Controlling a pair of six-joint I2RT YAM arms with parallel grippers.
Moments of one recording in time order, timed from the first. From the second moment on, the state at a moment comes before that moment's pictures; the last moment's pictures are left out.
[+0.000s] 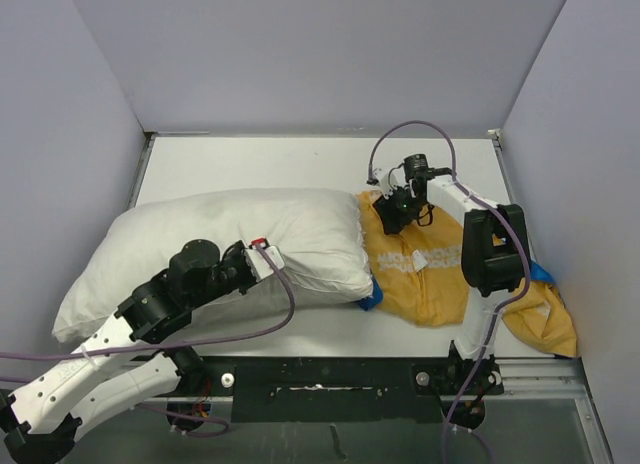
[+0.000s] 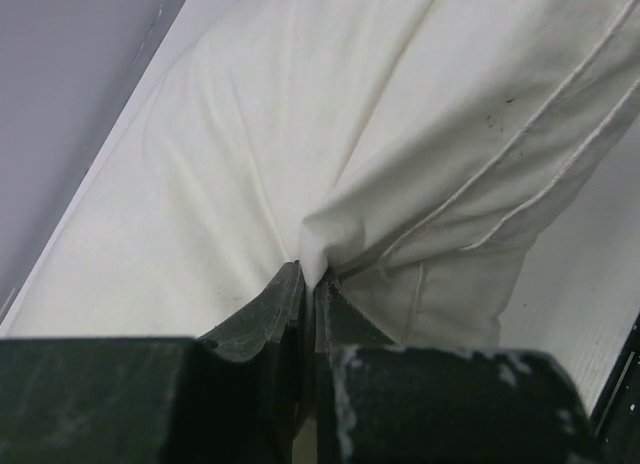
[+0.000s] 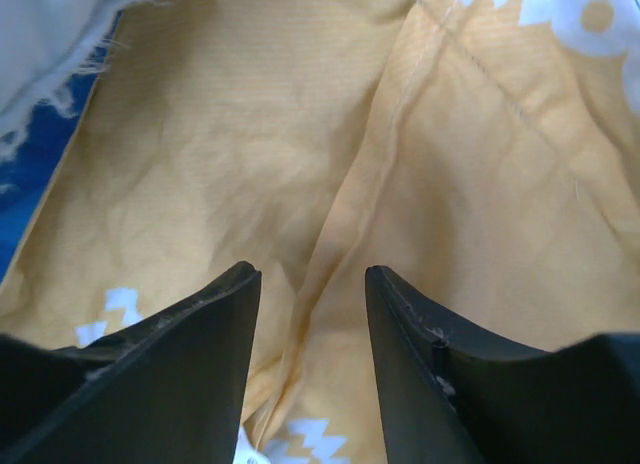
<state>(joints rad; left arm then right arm) -0.85 0.72 0.82 -0.47 0.02 0.43 0.20 1.91 1.37 -0.68 -0.35 -0.60</state>
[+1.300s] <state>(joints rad) -0.82 0.90 0.86 -0.53 0.73 0.31 0.05 1.81 1.37 -0.58 -0.89 -0.39</state>
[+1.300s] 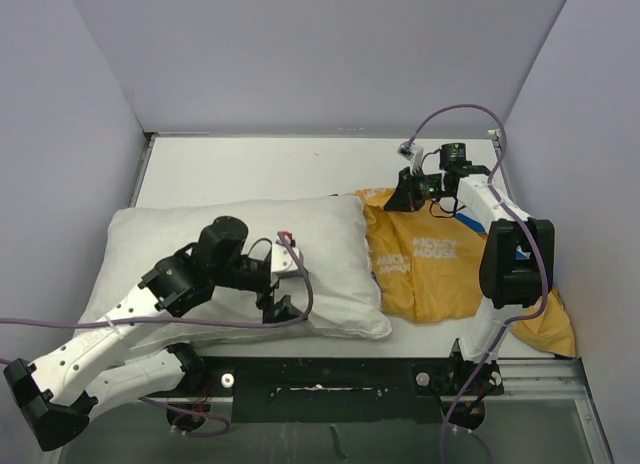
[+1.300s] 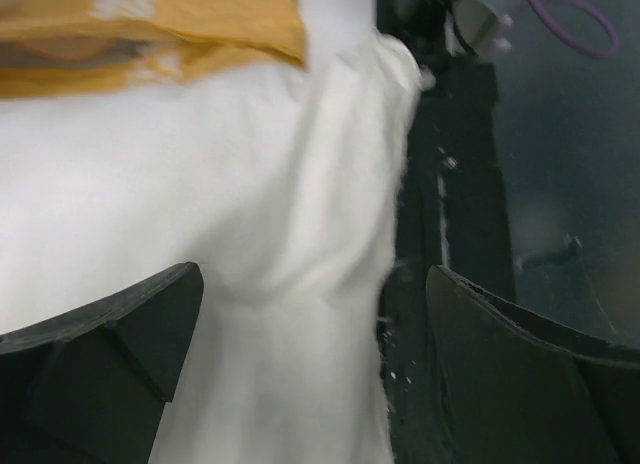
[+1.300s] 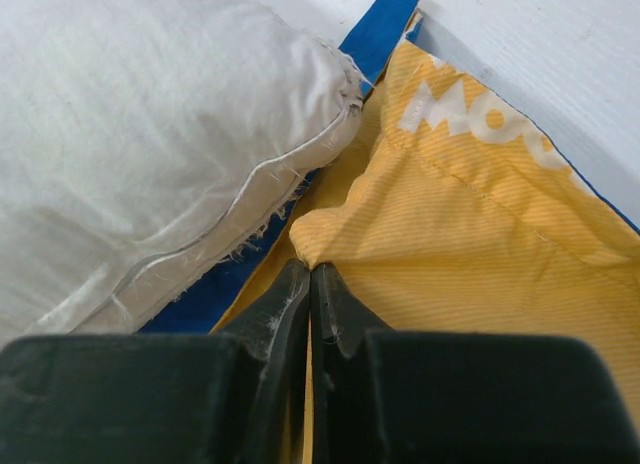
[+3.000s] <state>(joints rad) -0.71 1.62 1.67 -0.86 0.61 0.32 0.10 1.73 1.47 -0.54 -1.00 -0.26</state>
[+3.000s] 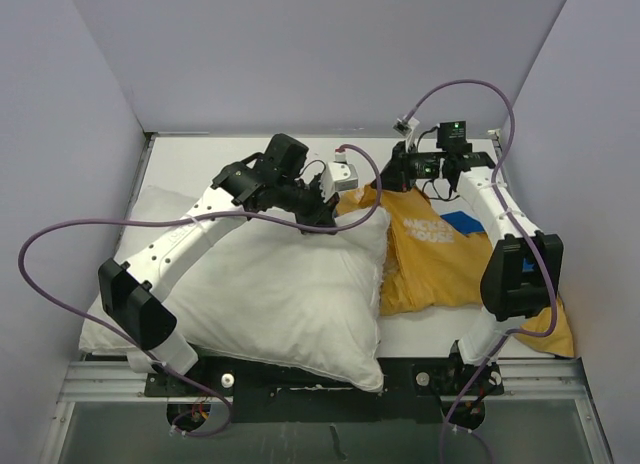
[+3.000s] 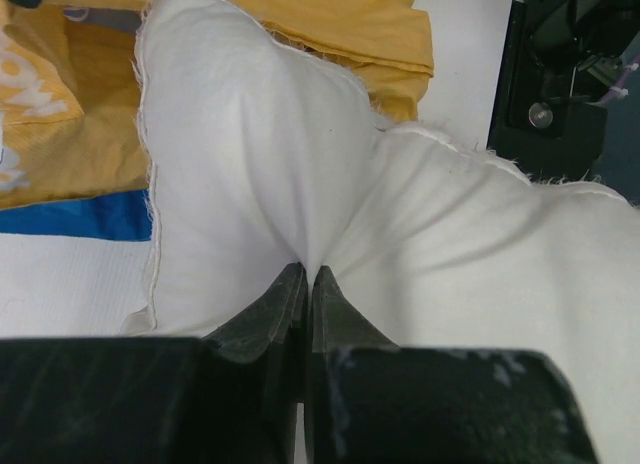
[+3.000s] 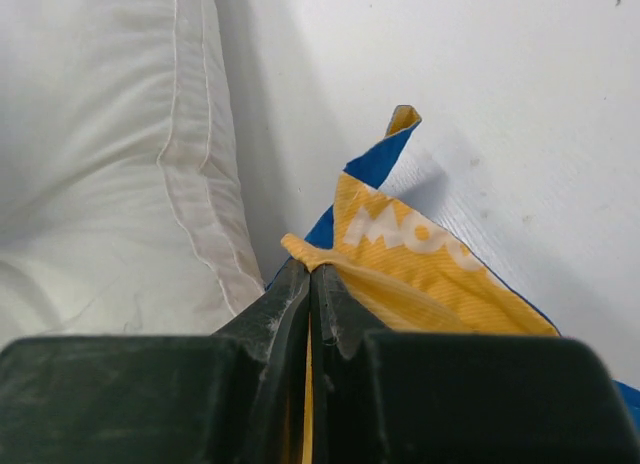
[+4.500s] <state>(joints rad) -0.67 1.94 1.44 0.61 -0.02 0.25 0.02 1.68 1.57 -0.74 -0.82 -0.36</state>
